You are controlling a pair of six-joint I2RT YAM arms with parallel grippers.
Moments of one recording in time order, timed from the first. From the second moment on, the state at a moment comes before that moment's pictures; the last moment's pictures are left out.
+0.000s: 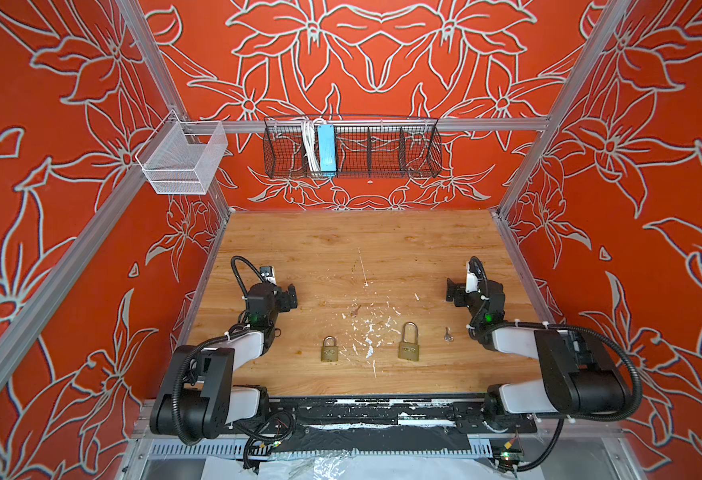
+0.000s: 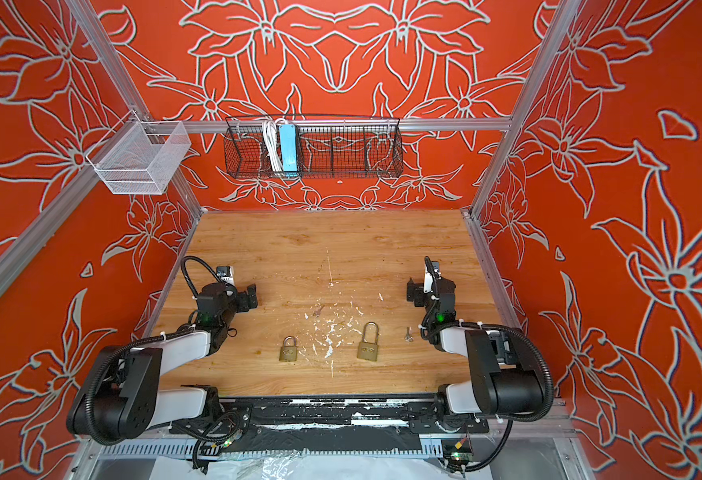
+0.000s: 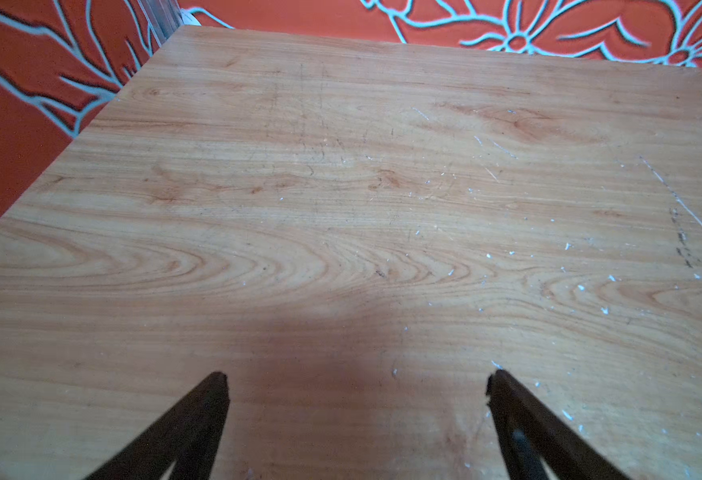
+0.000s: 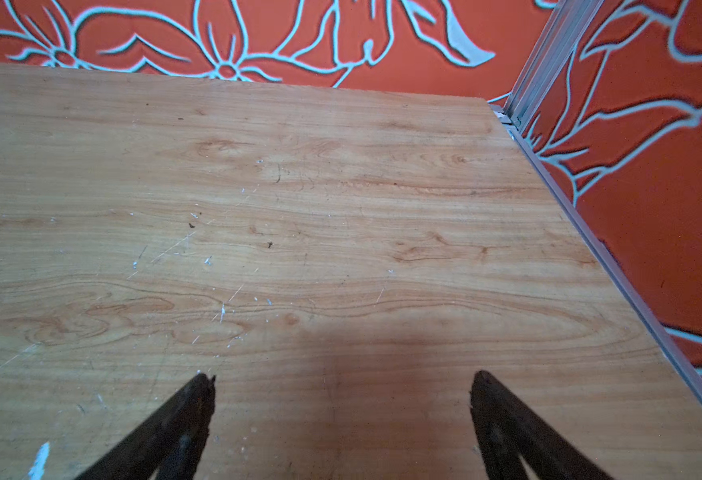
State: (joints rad) left arm 0.00 1.31 0.32 0.50 -0.11 -0.10; right arm 0.04 1.41 0.32 0.71 0.08 -0.03
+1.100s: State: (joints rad) left arm -0.01 1.30 0.32 0.49 -0.11 -0.09; right arm 0.05 1.38 0.25 0.78 0.09 -0.04
